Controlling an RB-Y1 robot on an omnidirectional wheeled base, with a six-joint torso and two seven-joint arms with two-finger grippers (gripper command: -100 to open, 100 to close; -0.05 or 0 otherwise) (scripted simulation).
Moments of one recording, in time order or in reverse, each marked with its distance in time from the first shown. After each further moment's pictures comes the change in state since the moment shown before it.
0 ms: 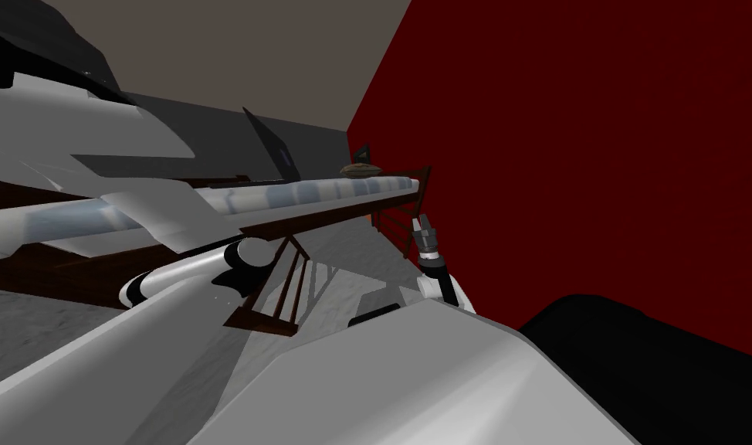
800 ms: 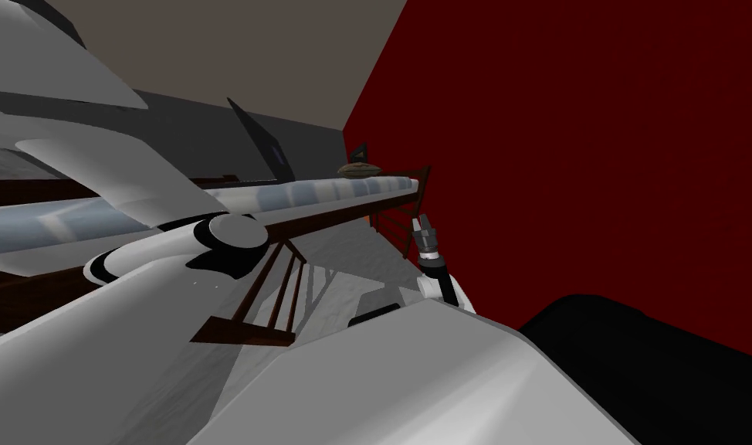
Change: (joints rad) left arm -0.225 0.003 0.047 0.155 -0.073 0.166 -0.070; right arm 0.000 0.000 0.000 0.000 0.000 0.000 0.000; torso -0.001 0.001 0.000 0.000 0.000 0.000
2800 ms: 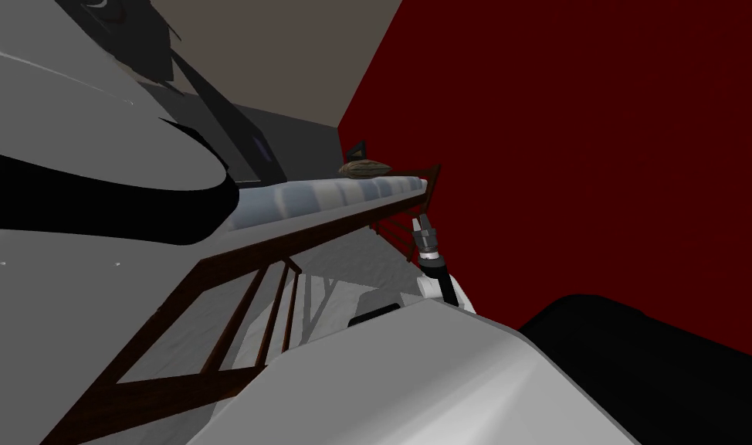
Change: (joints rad) left arm -0.521 -0.089 0.069 0.403 -0.189 0.459 -0.156; right arm 0.000 0.000 0.000 0.000 0.000 0.000 0.000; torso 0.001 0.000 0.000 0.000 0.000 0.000
